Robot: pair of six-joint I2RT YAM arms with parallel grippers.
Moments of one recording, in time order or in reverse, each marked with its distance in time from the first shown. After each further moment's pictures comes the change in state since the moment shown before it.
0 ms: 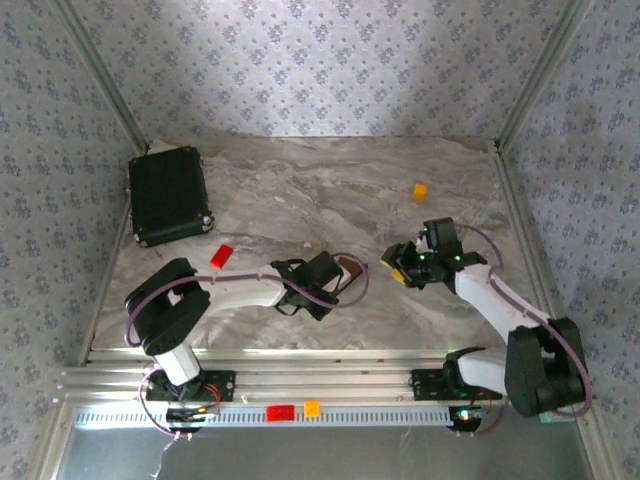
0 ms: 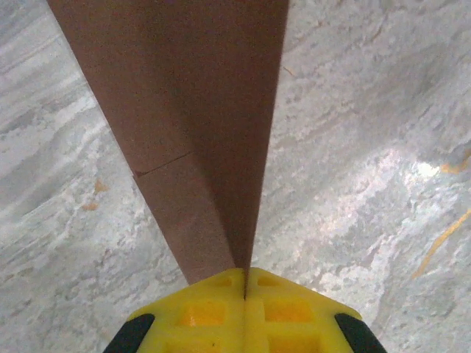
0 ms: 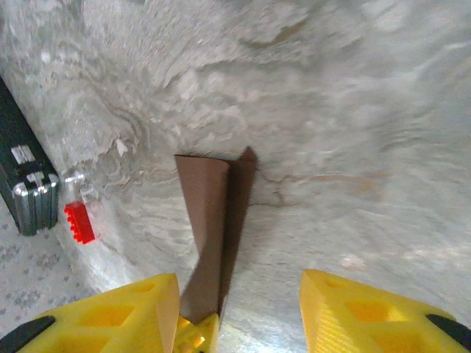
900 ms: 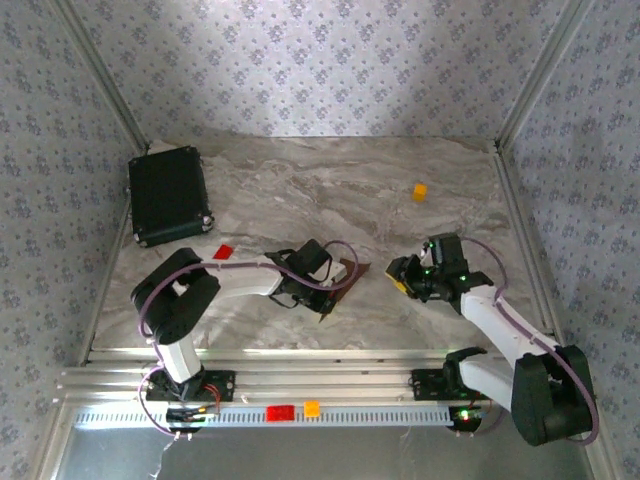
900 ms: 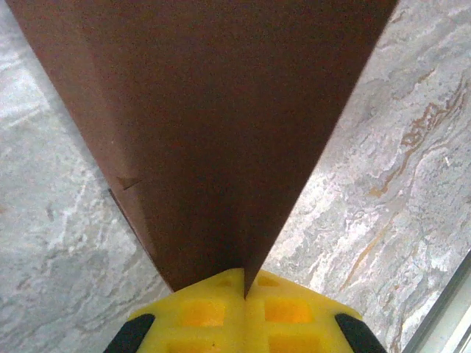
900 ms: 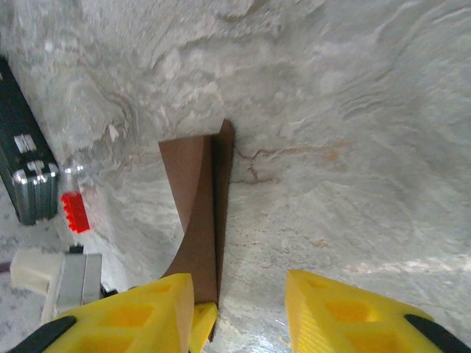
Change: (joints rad) left arm 0.112 0.067 -0.008 0.080 0.335 -0.101; right arm 0.025 -0.117 -0.132 0.075 -0.001 -0.002
